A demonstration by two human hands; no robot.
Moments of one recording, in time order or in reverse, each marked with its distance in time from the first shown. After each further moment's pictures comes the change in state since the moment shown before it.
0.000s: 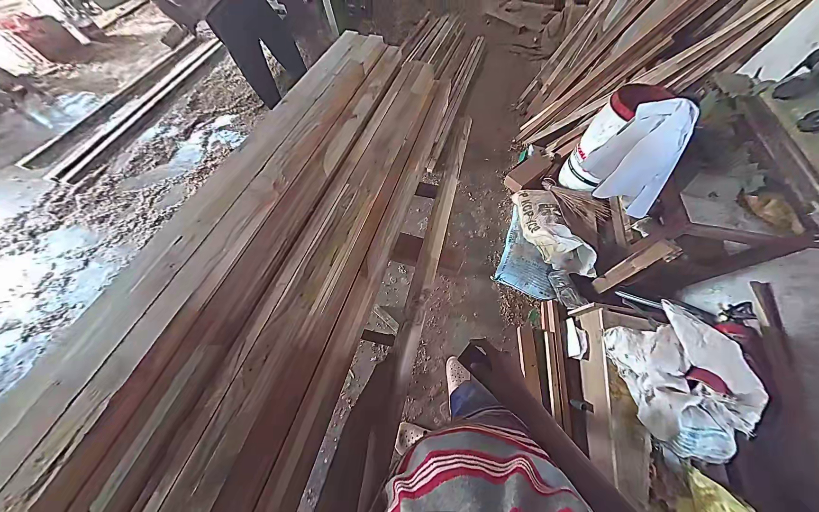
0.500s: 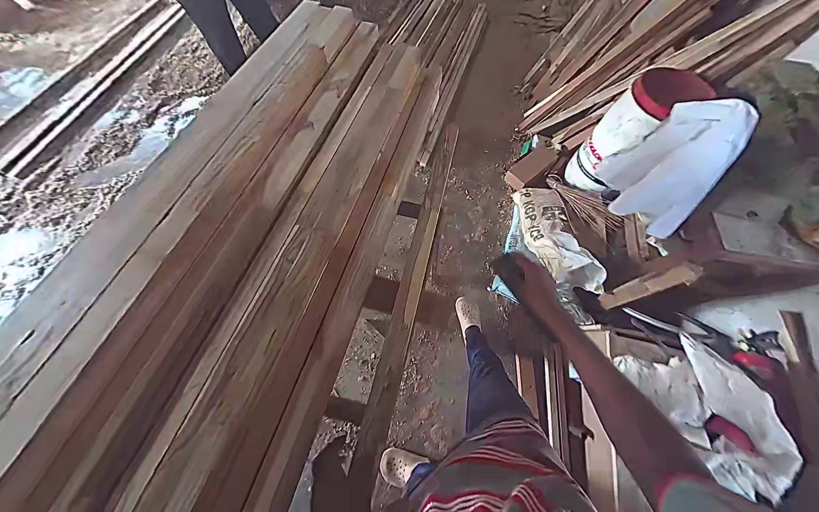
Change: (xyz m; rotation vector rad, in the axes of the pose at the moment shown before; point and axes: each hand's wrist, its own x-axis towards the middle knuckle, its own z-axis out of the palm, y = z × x) left_hand 0.016 0.005 0.033 0.380 0.625 0.031; right_hand 0.191 -0.029 -0.232 -0.147 0.328 0.011
